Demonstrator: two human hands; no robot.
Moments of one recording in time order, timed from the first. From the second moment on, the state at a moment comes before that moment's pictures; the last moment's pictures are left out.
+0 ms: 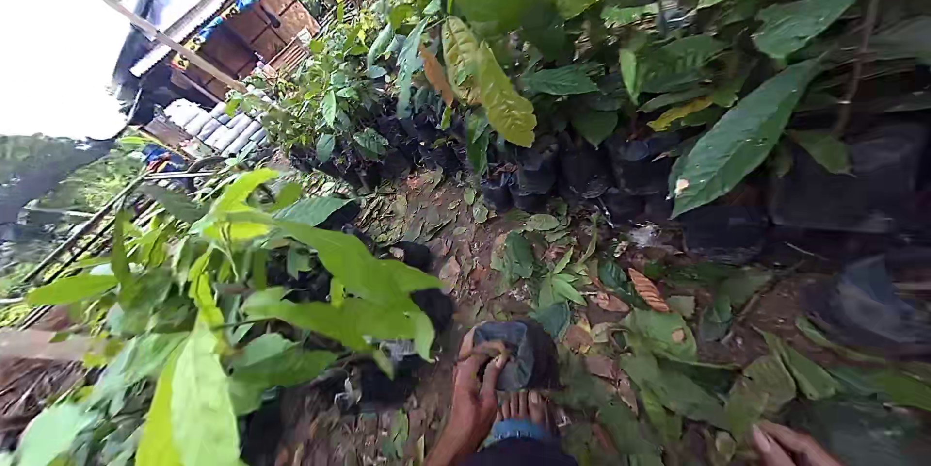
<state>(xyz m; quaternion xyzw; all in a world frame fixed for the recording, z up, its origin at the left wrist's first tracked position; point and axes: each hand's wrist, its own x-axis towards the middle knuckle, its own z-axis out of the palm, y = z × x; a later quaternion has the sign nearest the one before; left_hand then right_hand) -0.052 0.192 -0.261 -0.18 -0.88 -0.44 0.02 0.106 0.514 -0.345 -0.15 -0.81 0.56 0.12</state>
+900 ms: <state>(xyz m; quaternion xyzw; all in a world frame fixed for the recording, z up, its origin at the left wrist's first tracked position) 0.053 0.660 -0.295 -0.64 -0.62 -0.28 -0.35 0.203 0.627 -0.355 -0.61 -0.67 0.26 0.34</state>
